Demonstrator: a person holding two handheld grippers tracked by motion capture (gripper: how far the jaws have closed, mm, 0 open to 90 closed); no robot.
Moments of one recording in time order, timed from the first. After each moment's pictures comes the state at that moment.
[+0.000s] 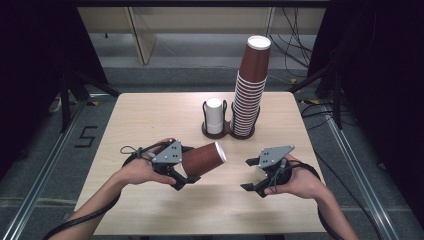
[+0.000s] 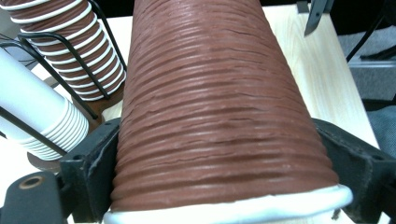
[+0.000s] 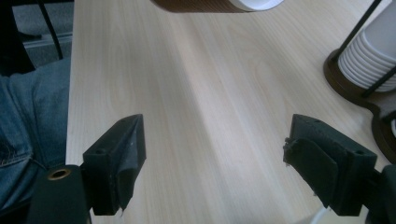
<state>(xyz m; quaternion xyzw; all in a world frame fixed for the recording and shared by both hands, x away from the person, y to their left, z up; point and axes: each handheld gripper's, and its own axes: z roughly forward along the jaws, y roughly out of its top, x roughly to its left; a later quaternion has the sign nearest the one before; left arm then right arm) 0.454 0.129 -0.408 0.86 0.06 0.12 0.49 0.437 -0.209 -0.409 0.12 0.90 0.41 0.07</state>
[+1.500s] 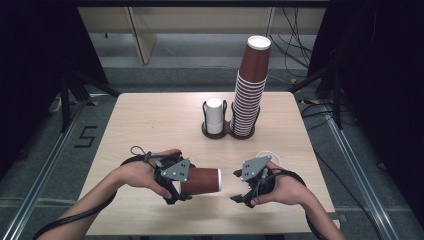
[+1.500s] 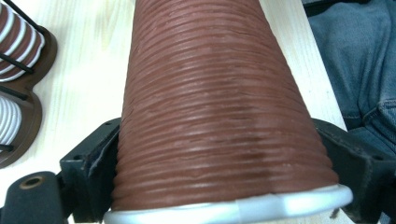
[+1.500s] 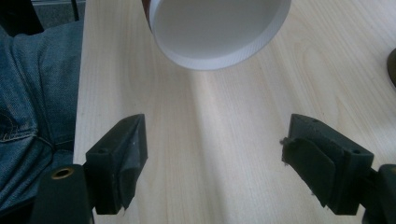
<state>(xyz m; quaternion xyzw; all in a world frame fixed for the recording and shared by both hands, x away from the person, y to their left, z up) 0.436 0.115 -0.407 0.94 -0.07 0.07 0.33 0.427 -0.173 -0.429 0.07 0.93 0.35 0.06</state>
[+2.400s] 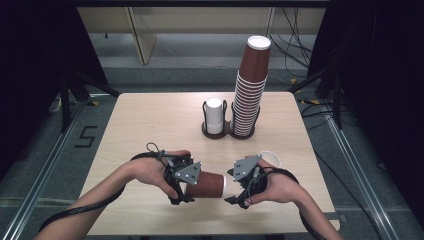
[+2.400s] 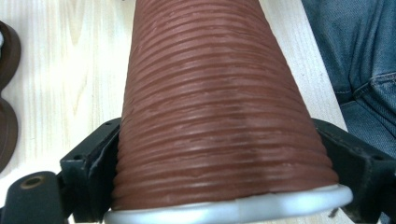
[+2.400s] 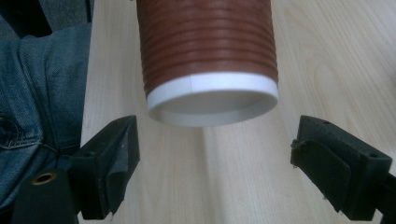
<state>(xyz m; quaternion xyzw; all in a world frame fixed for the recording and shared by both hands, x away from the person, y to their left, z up) 0.438 0.091 -0.406 0.96 -0.10 0.06 0.27 0.427 -0.152 -0.423 0.06 0.94 0.34 0.05</state>
